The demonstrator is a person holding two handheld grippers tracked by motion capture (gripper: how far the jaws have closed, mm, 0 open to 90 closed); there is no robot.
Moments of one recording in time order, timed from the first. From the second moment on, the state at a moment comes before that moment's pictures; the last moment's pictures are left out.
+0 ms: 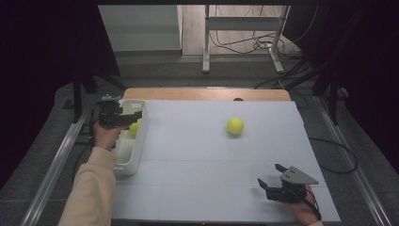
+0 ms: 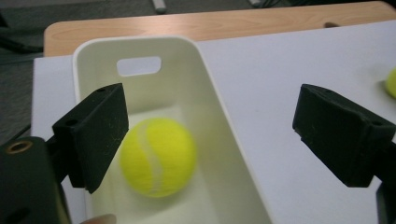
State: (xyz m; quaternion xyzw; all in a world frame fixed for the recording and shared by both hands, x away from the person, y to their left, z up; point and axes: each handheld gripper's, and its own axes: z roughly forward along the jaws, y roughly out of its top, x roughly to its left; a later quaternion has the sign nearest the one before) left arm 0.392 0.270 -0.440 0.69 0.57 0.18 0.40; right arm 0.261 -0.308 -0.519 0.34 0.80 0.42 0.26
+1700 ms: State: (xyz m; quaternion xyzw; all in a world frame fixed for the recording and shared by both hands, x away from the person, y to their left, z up) left arm 0.312 0.214 -0.437 0.72 0.43 0.15 0.53; right arm 0.271 -0.302 -0.520 0.33 0.80 0.43 0.25
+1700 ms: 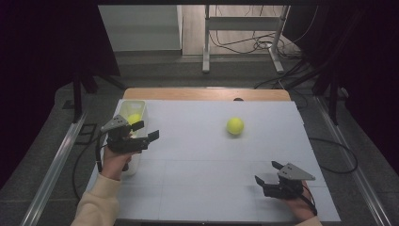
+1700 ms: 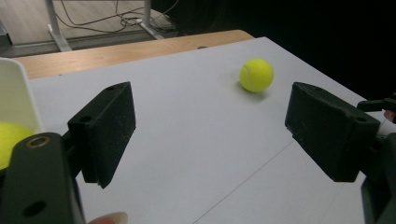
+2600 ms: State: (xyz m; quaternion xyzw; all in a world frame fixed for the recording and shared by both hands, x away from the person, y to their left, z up) left arm 0.323 0.163 -0.447 0.76 0.39 0.12 0.51; right arm 0.268 -0.304 -0.519 0.34 0.80 0.43 0.25
